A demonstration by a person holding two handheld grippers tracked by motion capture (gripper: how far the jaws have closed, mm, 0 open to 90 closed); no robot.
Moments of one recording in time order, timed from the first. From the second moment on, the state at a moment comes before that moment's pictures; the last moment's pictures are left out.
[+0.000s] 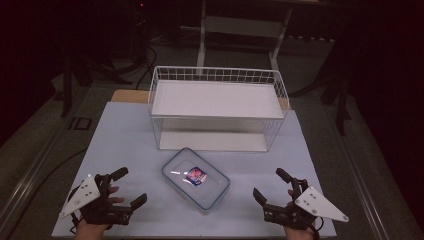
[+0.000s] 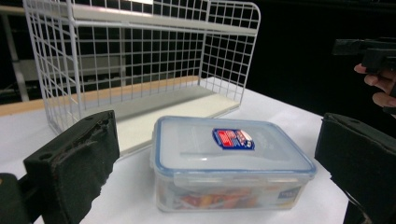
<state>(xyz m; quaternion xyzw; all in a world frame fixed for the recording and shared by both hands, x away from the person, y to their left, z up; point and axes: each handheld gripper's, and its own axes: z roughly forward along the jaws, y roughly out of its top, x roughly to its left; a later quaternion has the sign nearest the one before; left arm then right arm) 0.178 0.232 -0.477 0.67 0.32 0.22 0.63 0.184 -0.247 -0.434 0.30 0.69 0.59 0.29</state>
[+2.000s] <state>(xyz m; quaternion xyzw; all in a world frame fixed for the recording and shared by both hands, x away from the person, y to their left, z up) 0.180 0.228 -0.484 0.68 0.30 0.20 0.63 0.187 -0.101 -0.510 0.22 0.85 0.46 0.09</state>
